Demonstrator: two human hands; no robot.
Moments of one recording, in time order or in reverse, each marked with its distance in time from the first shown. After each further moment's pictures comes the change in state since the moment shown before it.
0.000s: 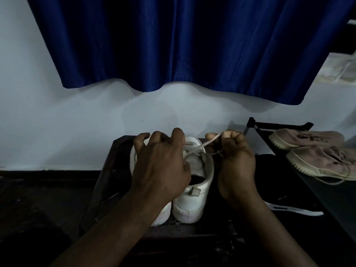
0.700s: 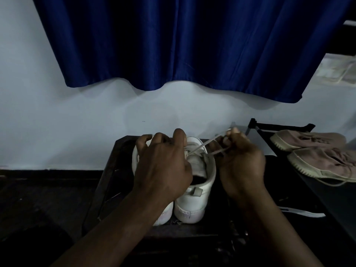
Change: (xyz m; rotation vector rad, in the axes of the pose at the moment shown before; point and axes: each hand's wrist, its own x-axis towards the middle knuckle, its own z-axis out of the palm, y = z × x) left_hand -0.001 0.000 -0.001 -0.031 -0.002 -0.016; right_hand 0.002 -0.012 -0.001 0.328 -0.074 0.135
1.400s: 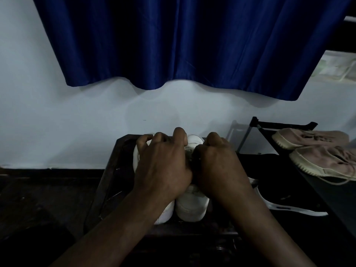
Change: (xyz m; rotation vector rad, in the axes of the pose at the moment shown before) left_hand 0.000 0.000 -0.002 -0.052 -0.017 -0.018; right_hand -0.001 0.023 -0.004 -2.137 -0.438 -0.630
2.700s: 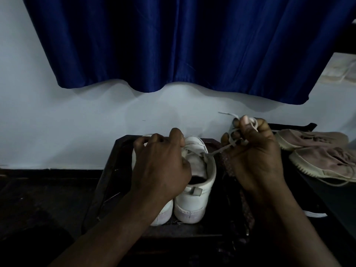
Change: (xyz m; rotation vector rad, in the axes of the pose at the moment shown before) left_hand -0.001 -0.001 0.000 -0.007 0.032 -0.023; right_hand 0.001 0.035 -0.035 2.009 0.452 0.398
